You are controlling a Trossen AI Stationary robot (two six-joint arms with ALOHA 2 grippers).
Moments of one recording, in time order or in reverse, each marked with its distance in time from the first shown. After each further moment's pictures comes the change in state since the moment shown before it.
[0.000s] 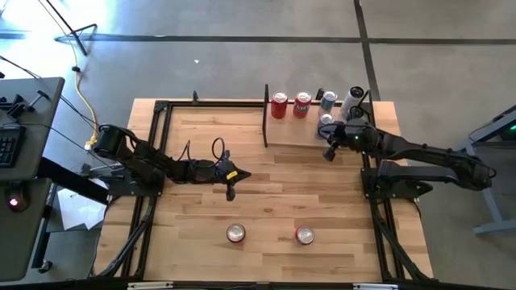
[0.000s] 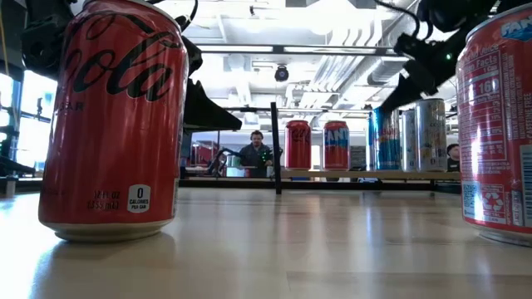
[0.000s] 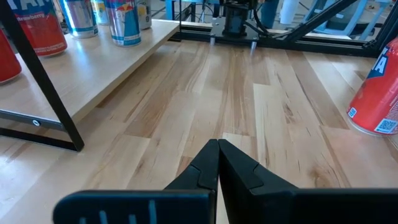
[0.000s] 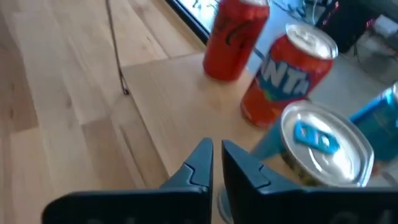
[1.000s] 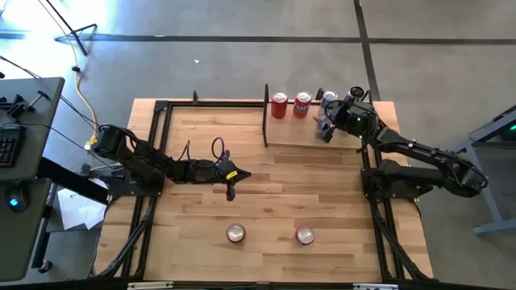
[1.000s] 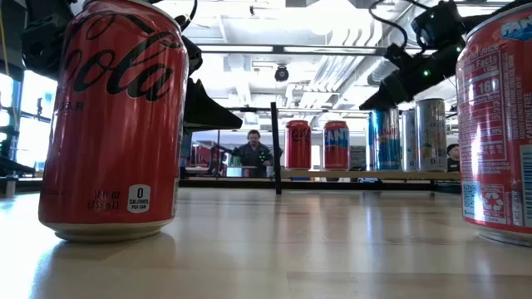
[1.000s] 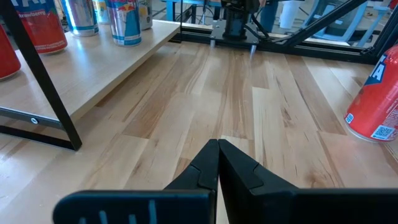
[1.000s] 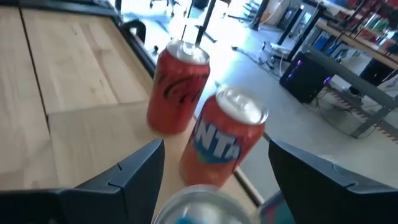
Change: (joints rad) left arm 0.000 0.000 0.000 0.007 0.000 -0.026; right arm -0.330 0.144 -0.052 0.418 -0.252 -0.260
